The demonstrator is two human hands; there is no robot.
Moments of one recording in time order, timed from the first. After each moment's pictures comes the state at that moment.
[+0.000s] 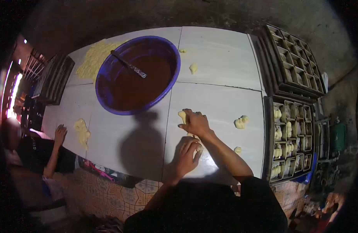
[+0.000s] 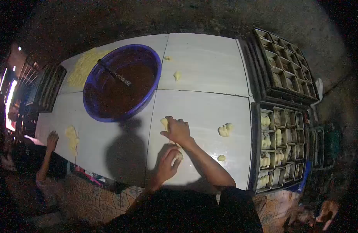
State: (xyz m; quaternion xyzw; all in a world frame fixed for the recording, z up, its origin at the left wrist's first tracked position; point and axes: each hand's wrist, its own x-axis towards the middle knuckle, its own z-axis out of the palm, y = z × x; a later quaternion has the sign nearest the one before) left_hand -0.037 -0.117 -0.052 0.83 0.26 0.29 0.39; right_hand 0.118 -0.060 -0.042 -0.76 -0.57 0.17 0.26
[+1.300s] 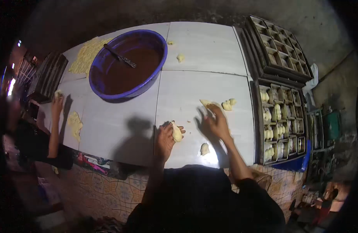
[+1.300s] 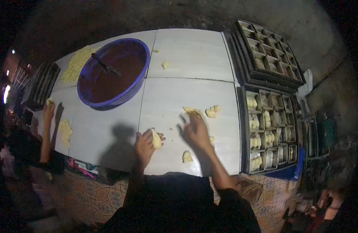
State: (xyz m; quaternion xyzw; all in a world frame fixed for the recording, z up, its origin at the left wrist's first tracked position) left_hand -0.080 -0.122 -0.028 0.34 0.24 0.29 0.86; right_hand 0.155 -0.210 -0.020 -0.72 -0.50 0.13 0.46
